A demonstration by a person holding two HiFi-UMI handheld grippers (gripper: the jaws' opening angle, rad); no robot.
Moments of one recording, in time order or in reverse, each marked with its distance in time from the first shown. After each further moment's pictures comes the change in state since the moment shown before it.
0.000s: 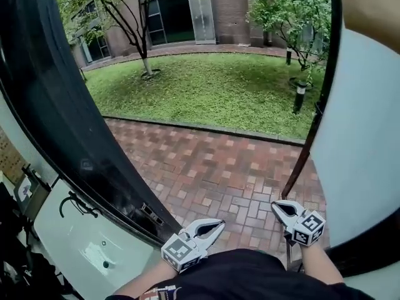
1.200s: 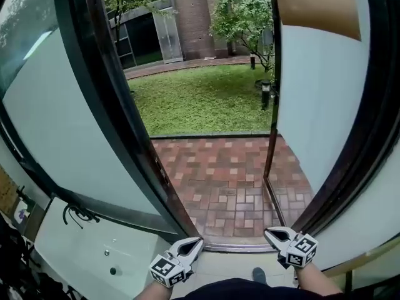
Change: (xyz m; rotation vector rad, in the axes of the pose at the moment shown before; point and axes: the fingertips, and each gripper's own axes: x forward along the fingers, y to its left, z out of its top) left arm -0.209 -0.164 -0.057 -0.148 0.024 0.003; right arm -0.172 0.273 -0.091 0.138 -0.010 -0.119
